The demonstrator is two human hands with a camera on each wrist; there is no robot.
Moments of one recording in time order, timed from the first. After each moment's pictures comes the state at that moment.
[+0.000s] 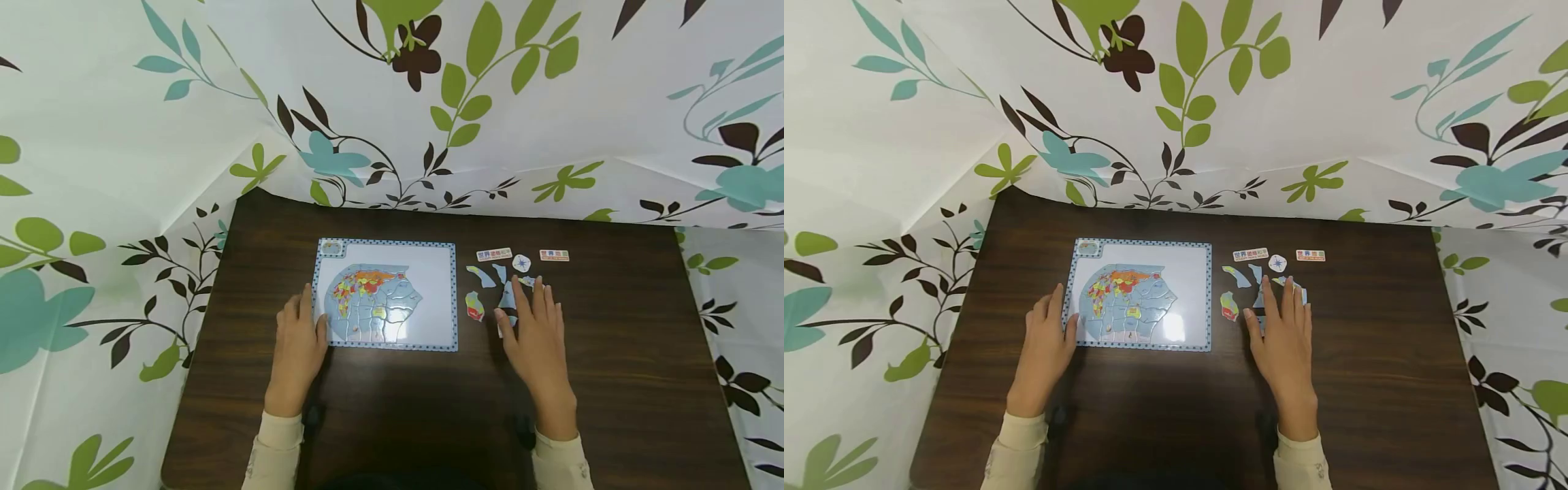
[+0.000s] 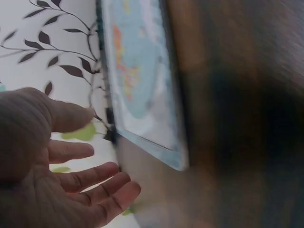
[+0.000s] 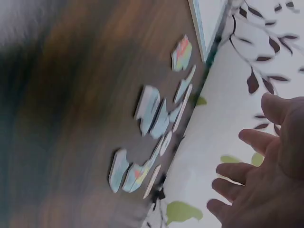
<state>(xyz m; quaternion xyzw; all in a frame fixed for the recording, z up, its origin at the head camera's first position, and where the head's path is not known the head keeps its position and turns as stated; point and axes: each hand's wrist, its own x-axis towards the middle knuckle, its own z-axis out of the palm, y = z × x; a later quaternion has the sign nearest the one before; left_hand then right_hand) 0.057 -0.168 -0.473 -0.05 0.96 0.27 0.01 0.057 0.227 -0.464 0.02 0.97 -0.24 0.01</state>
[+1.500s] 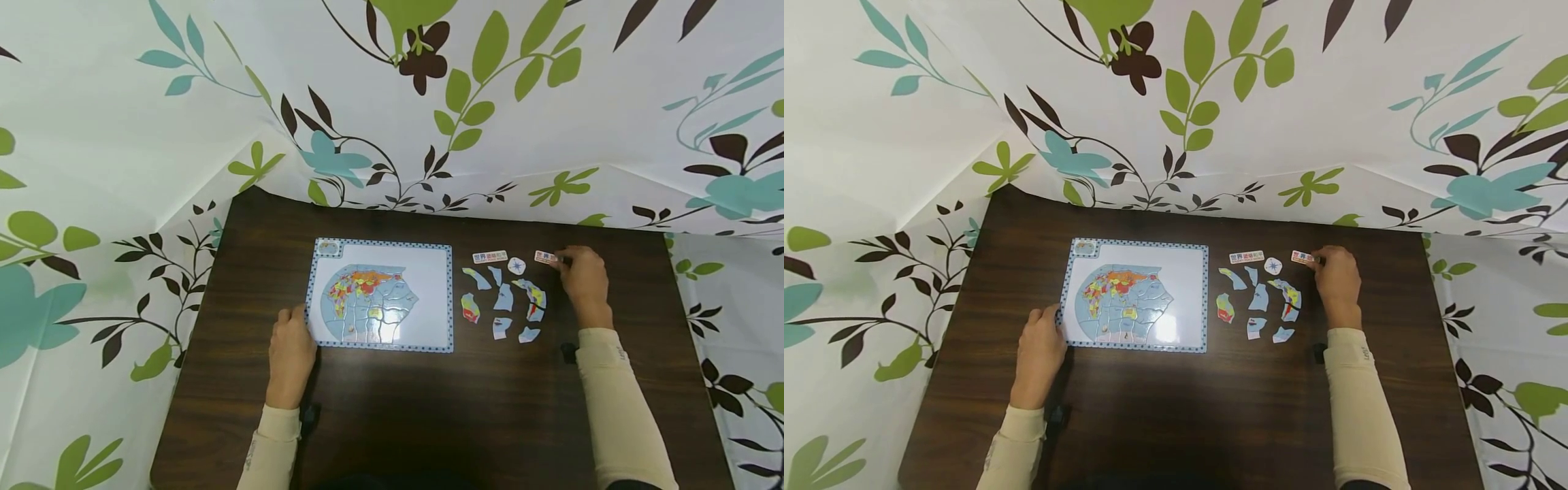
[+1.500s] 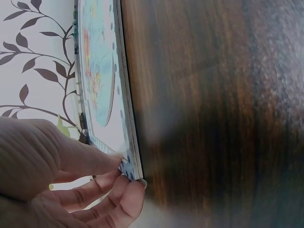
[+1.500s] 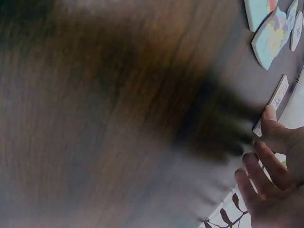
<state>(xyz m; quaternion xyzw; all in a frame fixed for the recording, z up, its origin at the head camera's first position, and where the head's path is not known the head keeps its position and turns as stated) 0.054 -0.172 -0.489 -0.14 0.96 0.25 0.06 -0.073 0.360 -0.502 0.11 0.97 -0.21 0.03</state>
